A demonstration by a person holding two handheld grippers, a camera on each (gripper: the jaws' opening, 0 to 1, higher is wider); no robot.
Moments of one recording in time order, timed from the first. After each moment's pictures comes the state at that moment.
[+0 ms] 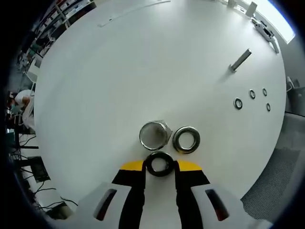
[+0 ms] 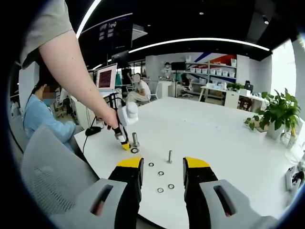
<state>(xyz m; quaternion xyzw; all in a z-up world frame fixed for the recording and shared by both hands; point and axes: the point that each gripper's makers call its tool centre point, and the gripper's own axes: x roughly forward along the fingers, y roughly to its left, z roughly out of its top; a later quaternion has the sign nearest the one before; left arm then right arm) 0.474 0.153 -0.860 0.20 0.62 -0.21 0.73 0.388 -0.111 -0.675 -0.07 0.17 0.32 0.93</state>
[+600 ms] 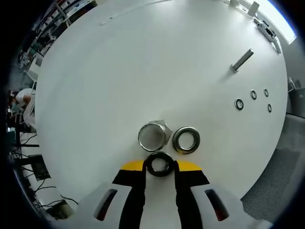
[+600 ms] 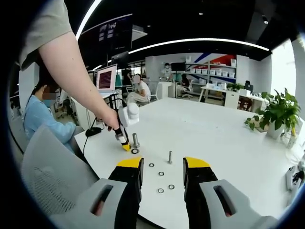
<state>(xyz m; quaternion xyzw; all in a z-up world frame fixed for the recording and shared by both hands) 0.474 0.152 -0.862 0.20 0.63 -0.20 0.73 0.388 -0.111 -0.675 -0.06 0.17 0.32 0.93</state>
